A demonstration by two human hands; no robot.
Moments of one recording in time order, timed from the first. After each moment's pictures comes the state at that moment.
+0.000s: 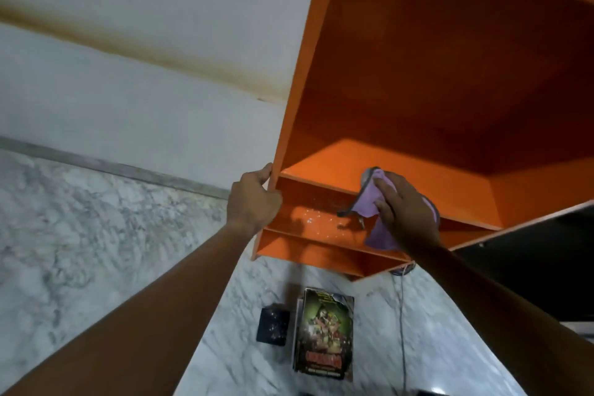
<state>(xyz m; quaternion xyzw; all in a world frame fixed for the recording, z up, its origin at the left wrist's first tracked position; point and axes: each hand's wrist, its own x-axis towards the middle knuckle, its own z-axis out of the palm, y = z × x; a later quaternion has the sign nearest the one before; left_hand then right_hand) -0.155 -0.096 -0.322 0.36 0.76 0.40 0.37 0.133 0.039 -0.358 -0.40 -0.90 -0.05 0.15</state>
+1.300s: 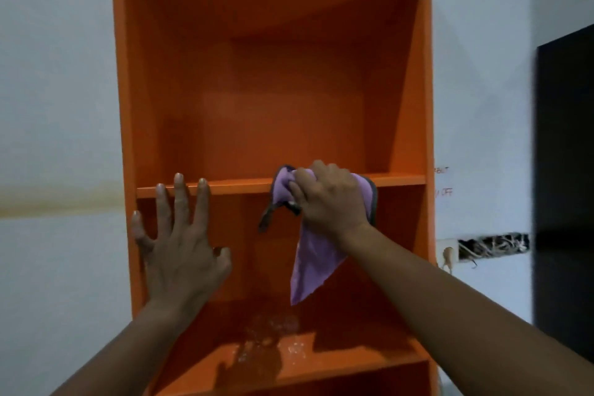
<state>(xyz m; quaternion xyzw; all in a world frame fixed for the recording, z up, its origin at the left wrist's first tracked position) -0.068 -0.016 -0.505 0.53 0.66 0.36 -0.40 0.153 0.080 -0.440 -0.32 -0.71 -0.41 0.47</state>
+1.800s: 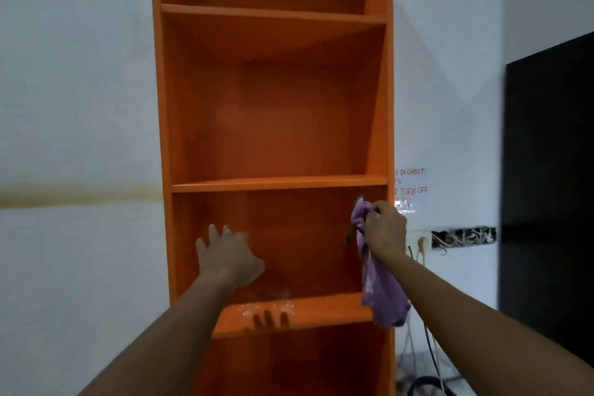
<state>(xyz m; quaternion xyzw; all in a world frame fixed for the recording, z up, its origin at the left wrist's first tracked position) 0.012 -0.097 -0.486 0.59 0.77 0.22 -0.08 0.268 -0.005 -0.479 -0.52 -0.60 0.08 0.60</state>
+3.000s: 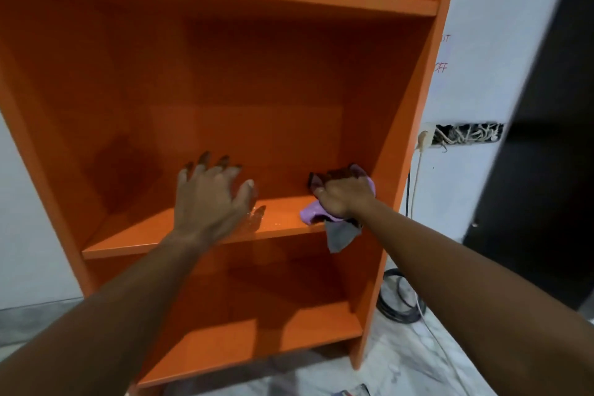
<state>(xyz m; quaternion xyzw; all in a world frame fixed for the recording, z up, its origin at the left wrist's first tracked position) 0.003 0.050 -0.651 0.67 0.67 0.29 -0.15 0.245 0.135 -0.647 -0.57 -0.81 -0.12 -0.01</state>
